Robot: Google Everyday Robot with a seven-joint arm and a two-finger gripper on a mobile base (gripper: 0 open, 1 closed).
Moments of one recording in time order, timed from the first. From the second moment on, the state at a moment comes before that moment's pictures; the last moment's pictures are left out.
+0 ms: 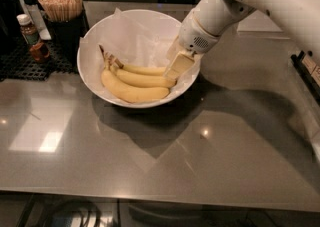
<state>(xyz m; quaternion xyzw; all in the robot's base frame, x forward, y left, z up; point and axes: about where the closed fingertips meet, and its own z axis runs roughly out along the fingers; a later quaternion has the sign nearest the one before) 0.604 -0.031 0.872 -0.66 0.71 0.12 0.24</state>
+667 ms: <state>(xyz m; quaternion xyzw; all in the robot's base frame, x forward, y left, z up) 0.604 -0.031 0.872 -0.66 0.71 0.12 0.24</state>
